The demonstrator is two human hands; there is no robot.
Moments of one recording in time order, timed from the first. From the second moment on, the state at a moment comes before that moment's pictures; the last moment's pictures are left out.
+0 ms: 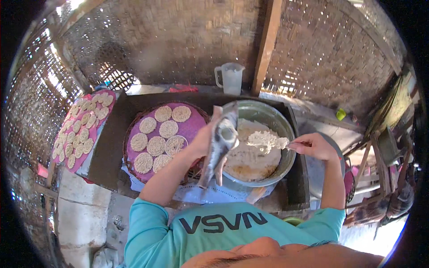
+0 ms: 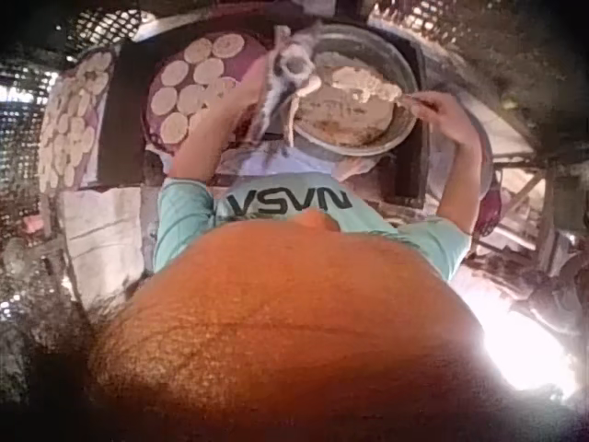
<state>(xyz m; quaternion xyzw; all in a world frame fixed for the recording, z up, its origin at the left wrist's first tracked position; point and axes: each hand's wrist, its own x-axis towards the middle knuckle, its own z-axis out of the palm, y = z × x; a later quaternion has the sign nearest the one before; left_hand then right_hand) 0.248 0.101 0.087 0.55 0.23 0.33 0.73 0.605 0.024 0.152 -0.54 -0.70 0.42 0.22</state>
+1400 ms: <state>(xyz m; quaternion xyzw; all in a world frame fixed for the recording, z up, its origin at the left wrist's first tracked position) 0.274 0.135 0.034 0.80 0.41 0.35 0.28 0.526 0.030 0.218 -0.34 -0.86 -0.23 0.29</state>
